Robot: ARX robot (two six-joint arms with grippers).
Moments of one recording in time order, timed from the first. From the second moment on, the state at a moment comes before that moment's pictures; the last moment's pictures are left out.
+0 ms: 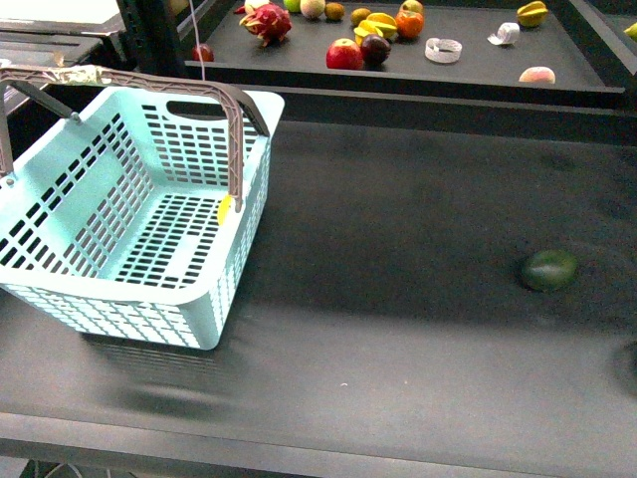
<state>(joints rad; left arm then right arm) -0.03 1.62 0.75 0.54 -0.40 -1.20 0.00 0.00 0.01 0.00 0.00 0.00</state>
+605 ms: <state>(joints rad) 0.08 1.31 0.34 0.78 -0.12 -0.79 0.00 0.00 0.01 0.00 0.00 0.00</state>
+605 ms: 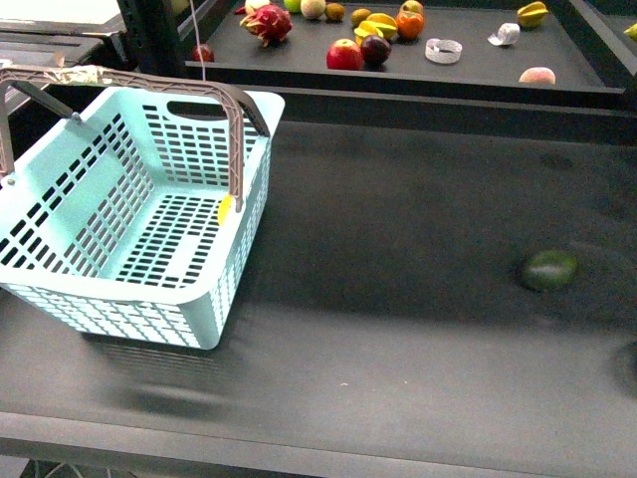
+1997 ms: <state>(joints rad) 0.00 0.32 0.02 0.33 0.00 -0.01 0.00 0.00 0.01 0.00 0.00 0.00</state>
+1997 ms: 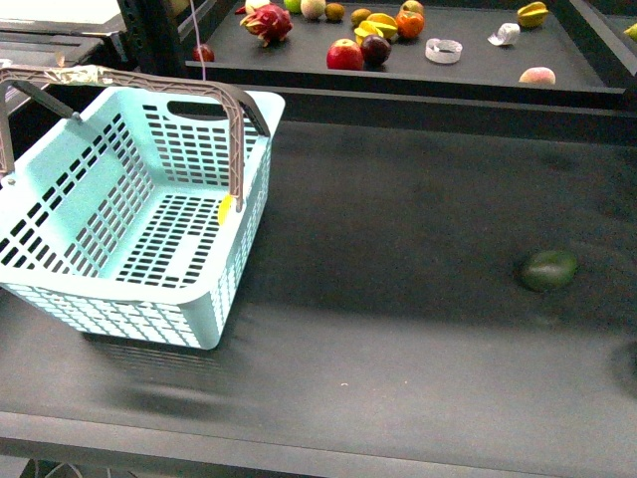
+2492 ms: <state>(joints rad) 0.00 0.14 0.02 0.14 0.00 -0.01 0.00 0.00 0.01 0.00 0.00 0.00</state>
